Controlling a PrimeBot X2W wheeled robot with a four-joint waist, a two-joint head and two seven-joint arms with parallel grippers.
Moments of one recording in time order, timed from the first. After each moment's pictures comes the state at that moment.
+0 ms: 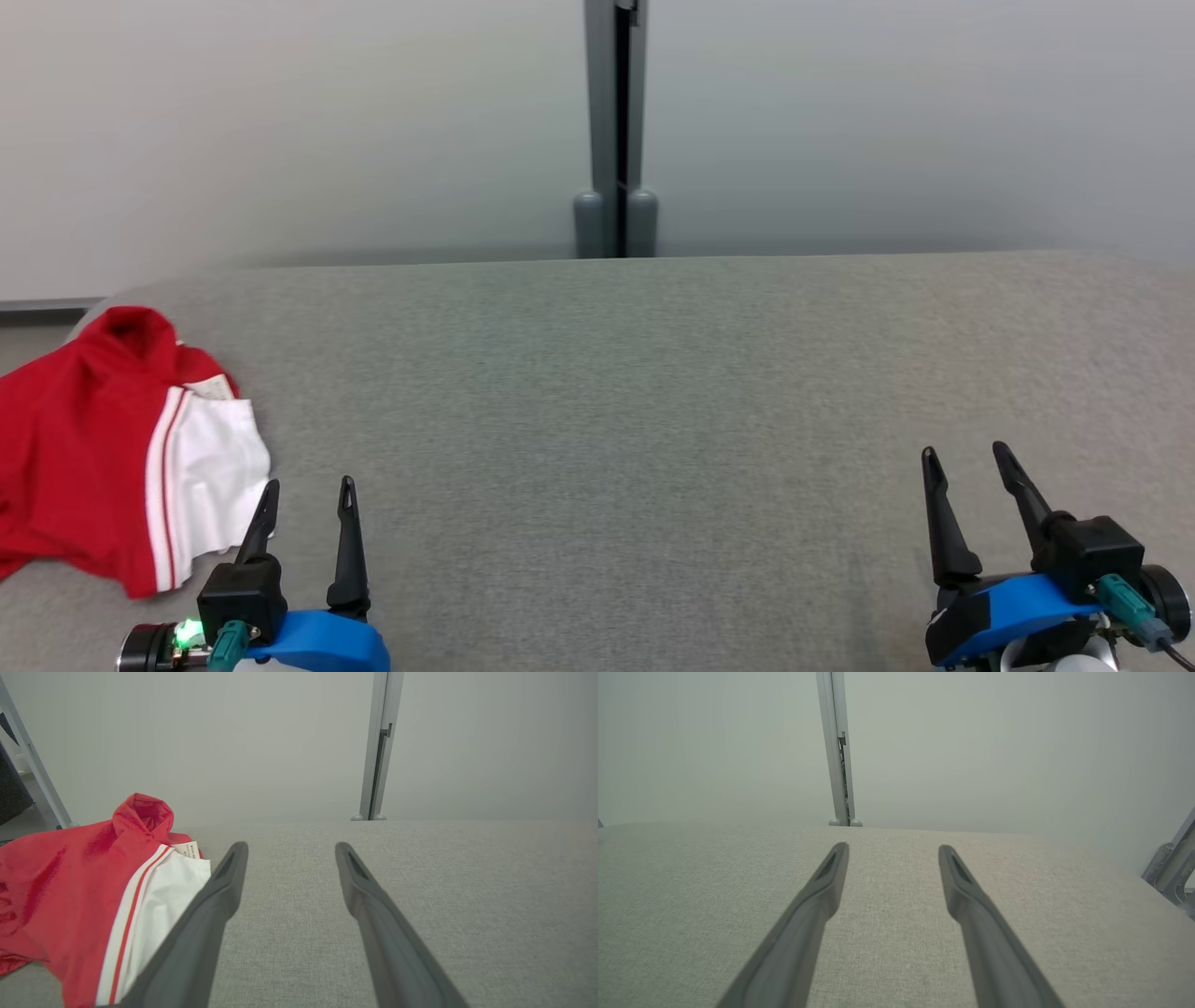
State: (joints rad) left arm -0.04 0.07 -0.02 0.35 -0.07 -0.02 -0.25; right arm -0.09 -0.05 -0.09 0.31 0.03 0.13 -0.25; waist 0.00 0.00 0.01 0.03
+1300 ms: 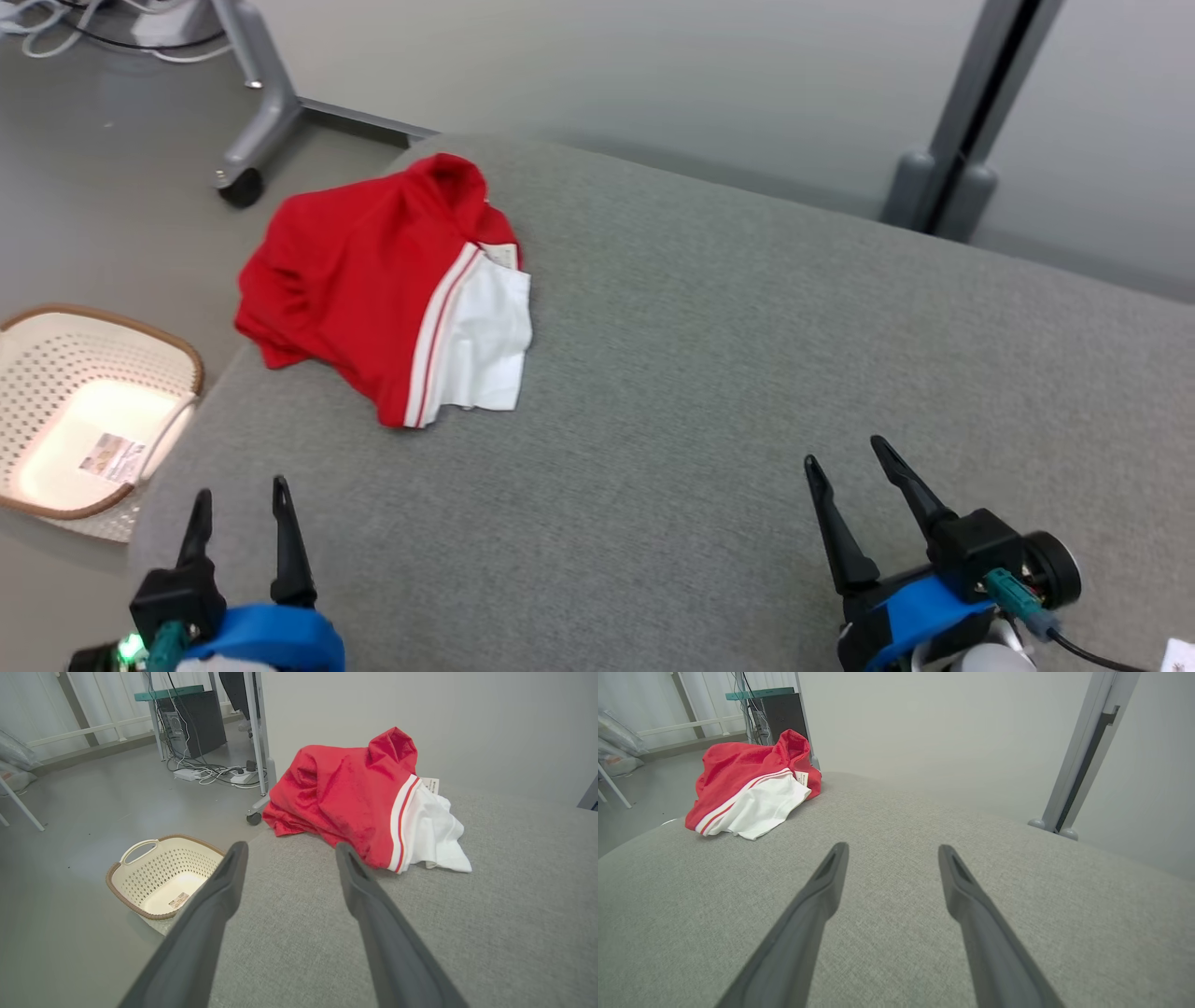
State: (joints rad) left arm -0.04 0.06 0.10 0.37 -0.07 -0.01 -0.26; right arm -0.12 -0.05 0.12 0.33 0.02 0.13 -0.26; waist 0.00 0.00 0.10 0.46
